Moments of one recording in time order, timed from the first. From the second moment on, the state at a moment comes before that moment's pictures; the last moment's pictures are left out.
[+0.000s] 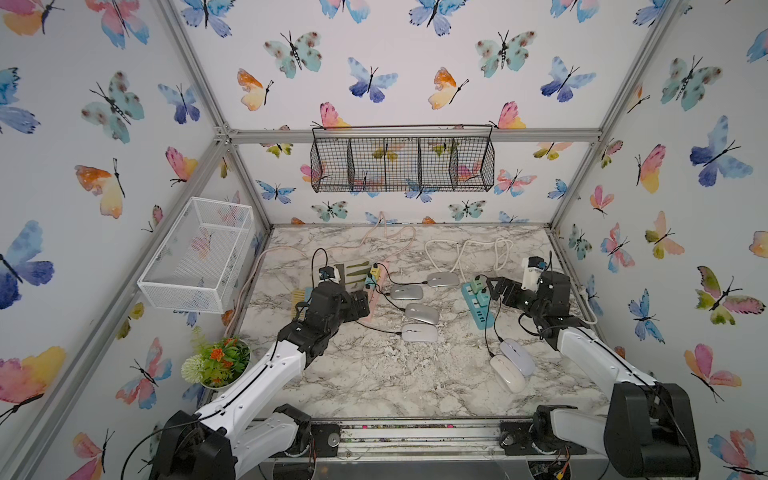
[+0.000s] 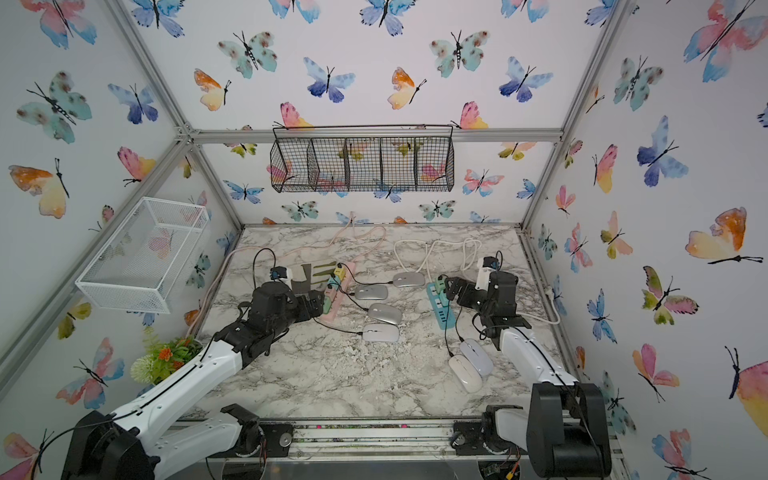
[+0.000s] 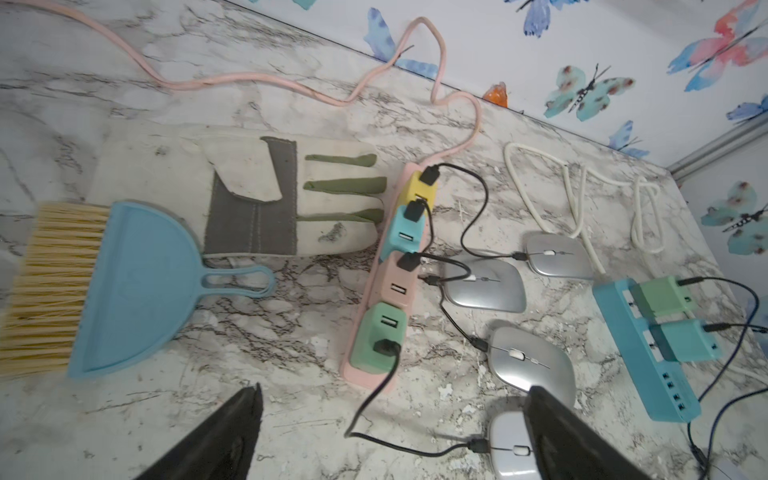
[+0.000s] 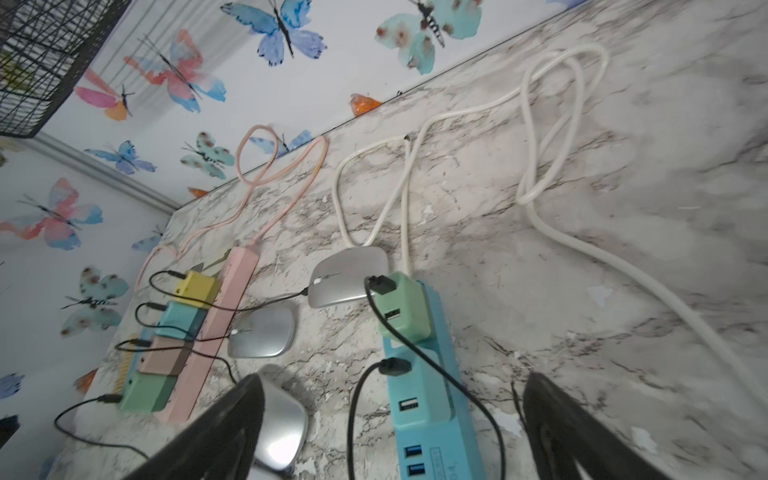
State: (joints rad) left arm -0.48 1.07 0.68 -0.21 -0.15 -0.55; right arm 0.06 1.24 0.61 0.11 -0.37 0.39
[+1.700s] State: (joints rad) left arm -0.69 0.95 0.55 -0.17 -0.20 -0.89; right arm 0.63 1.60 0.99 -0.32 -0.43 -0.12
